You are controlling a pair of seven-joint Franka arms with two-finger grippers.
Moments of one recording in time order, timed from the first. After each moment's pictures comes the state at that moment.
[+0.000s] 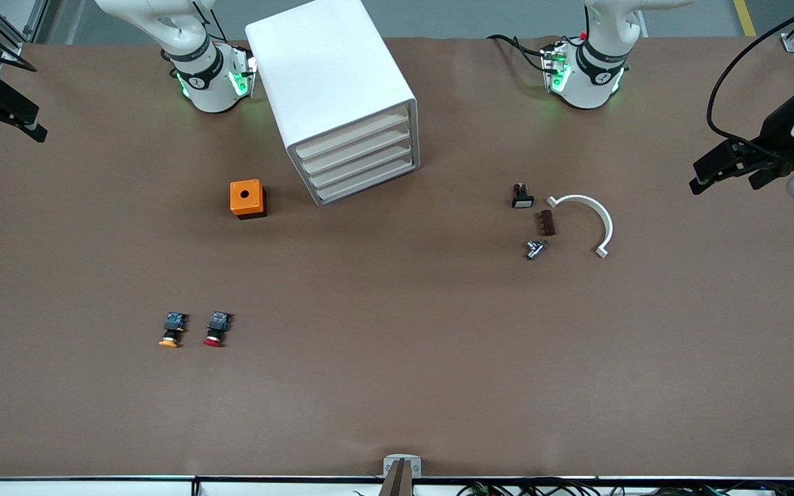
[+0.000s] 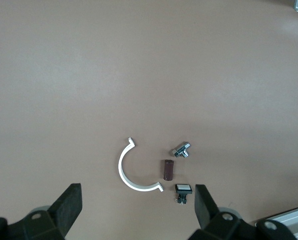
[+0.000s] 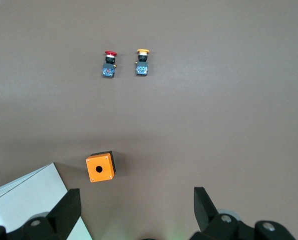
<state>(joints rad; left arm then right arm) 0.01 -0.03 -0.09 -1.59 -0.06 1.62 -0.18 0.06 -0.19 -0.10 -1.66 0.00 1.50 -0.01</state>
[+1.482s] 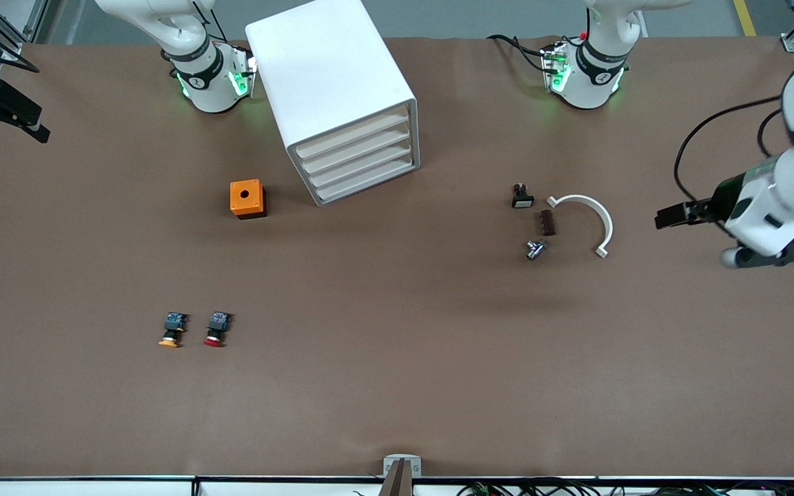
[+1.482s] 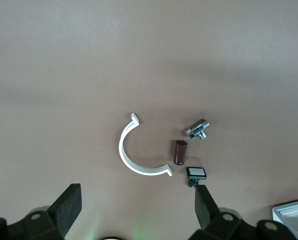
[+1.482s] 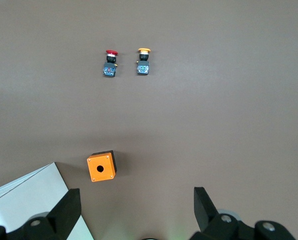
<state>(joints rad) 0.01 0.22 -0.09 -1.60 -0.06 1.59 -0.18 0.06 -0.19 -0.10 -1.67 0.00 1.50 -0.01</state>
